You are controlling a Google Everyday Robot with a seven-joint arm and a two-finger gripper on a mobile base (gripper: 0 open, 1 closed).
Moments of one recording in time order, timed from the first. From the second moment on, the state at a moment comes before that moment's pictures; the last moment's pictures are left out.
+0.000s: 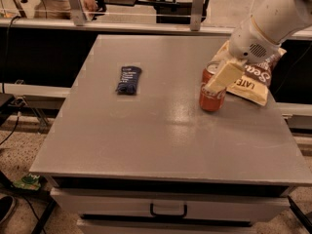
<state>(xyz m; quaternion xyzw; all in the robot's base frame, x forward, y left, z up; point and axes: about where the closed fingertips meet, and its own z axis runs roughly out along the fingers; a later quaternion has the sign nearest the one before) 0.556 -0.151 0.916 -0.61 0.75 0.11 0.23</state>
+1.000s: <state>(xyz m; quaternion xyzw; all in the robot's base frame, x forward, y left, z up) 0.569 -0.178 0.902 -0.57 0.78 0.10 0.24</state>
